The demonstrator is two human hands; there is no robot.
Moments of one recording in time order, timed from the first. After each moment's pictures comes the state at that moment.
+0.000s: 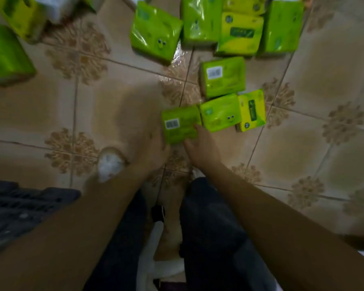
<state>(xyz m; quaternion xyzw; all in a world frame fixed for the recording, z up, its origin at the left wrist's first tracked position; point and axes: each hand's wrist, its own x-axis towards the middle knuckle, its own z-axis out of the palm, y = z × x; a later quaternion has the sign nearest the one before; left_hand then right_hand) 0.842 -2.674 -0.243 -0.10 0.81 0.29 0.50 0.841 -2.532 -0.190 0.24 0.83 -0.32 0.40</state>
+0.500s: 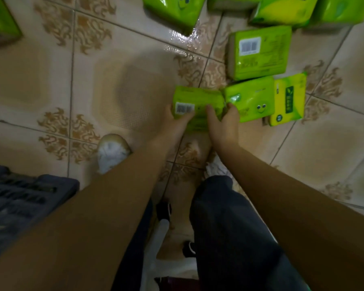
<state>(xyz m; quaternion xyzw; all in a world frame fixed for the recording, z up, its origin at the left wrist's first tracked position) 0.826 -2.645 -0.276 -0.40 0.59 0.55 0.43 0.835 -2.540 -0.259 0.45 0.75 -0.41 0.27</state>
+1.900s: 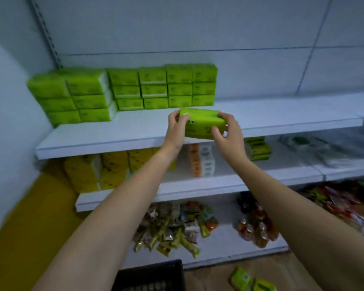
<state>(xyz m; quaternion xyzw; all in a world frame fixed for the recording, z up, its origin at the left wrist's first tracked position) 0.946 -3.110 0.730 -0.33 0.59 0.56 -0.47 0.838 -3.024 0.713 -0.48 0.67 -0.56 0.02</state>
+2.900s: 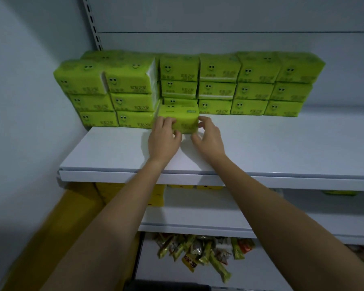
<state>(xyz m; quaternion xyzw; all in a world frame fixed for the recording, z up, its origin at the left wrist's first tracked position) 1.055 -3.358 0.674 -0.52 0.76 0.07 -0.38 0.932 -3.319 0.673 -0.59 0.66 -0.44 0.10</state>
